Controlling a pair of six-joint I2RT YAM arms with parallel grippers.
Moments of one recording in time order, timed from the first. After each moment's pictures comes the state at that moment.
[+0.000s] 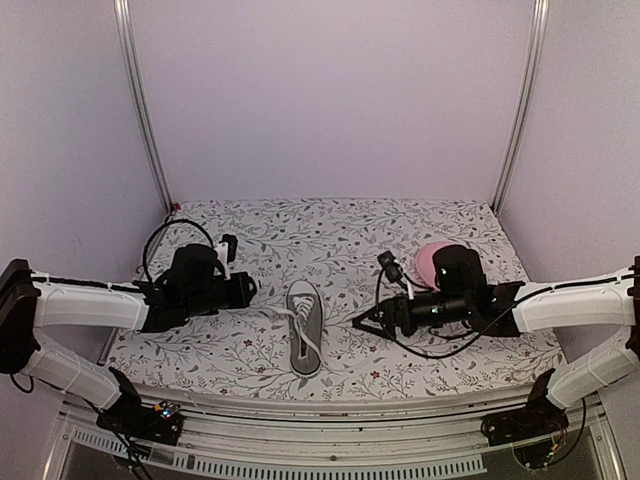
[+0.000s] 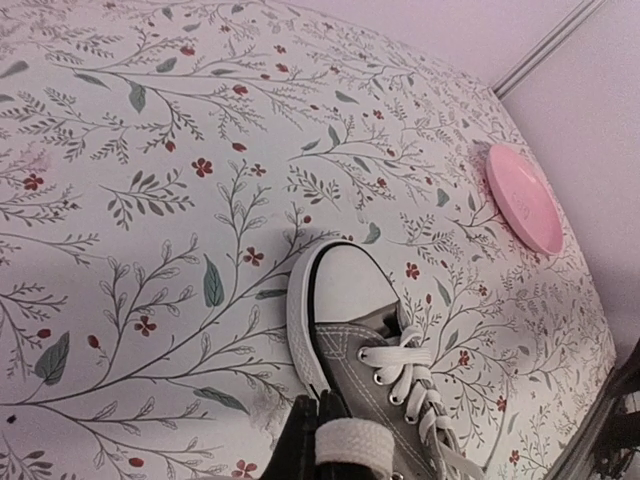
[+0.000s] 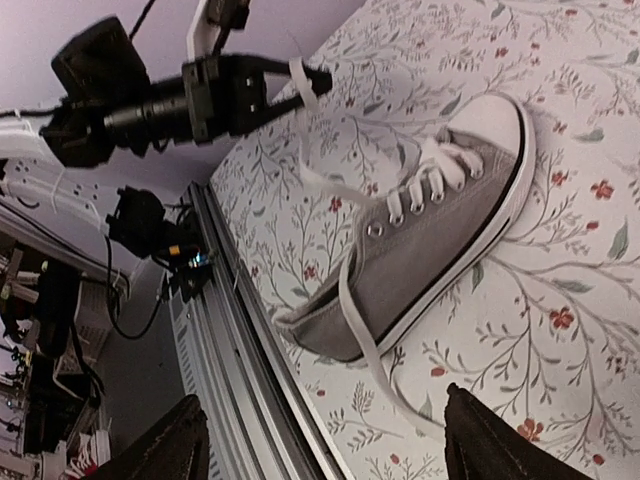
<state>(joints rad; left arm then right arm) -0.71 1.33 0.56 0.26 -0.10 -0.60 0.83 1.34 0.66 0.26 -0.47 0.55</state>
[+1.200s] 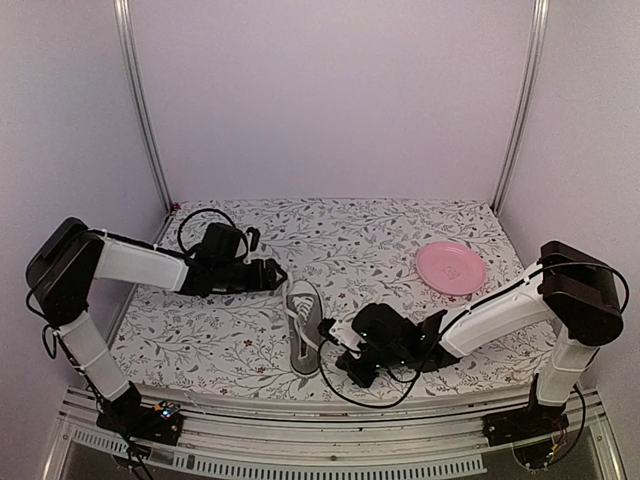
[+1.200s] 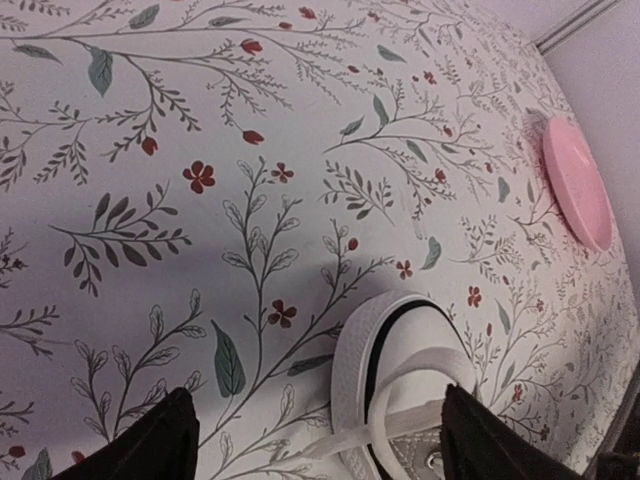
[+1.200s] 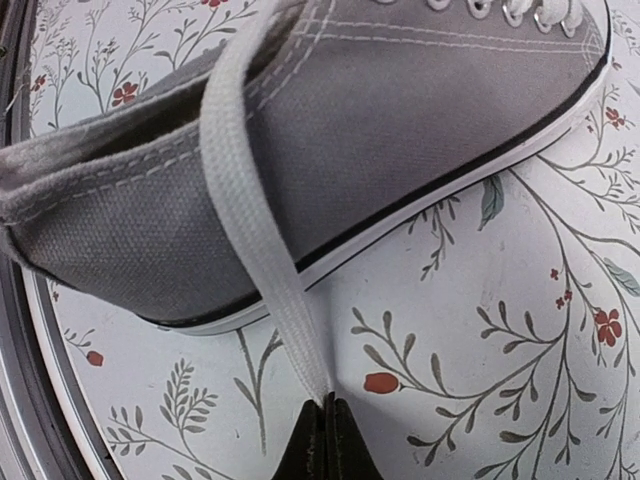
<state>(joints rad) -0.56 1.71 0.85 0.17 0.12 -0.52 1.16 1.79 0.81 0.14 0.03 0.12</state>
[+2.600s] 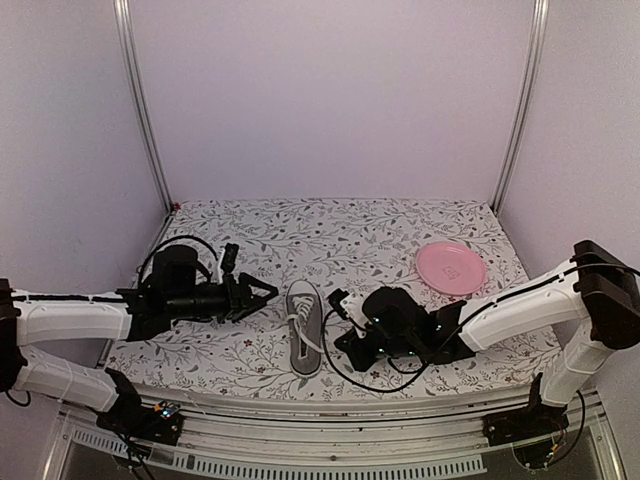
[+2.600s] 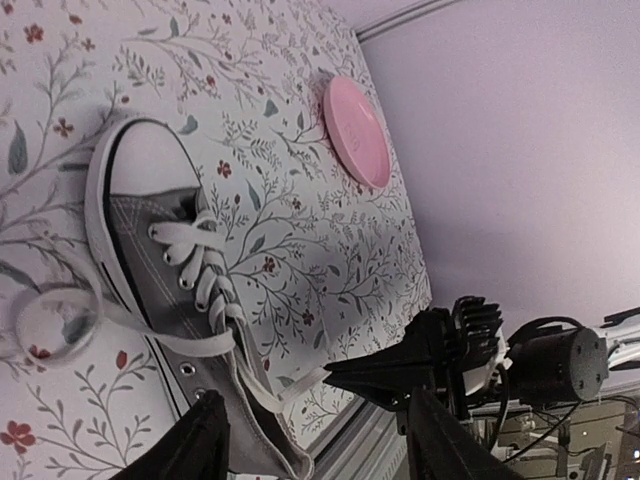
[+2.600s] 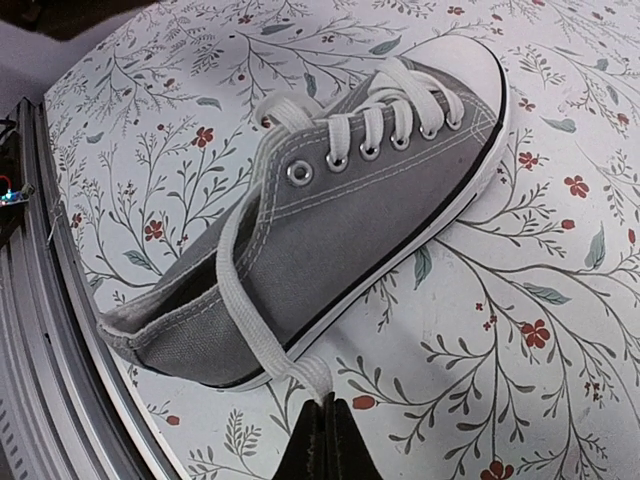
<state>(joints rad) -0.66 1.16 0.50 0.29 0.38 -0.92 1.16 1.65 0.80 0.14 0.11 0.33</state>
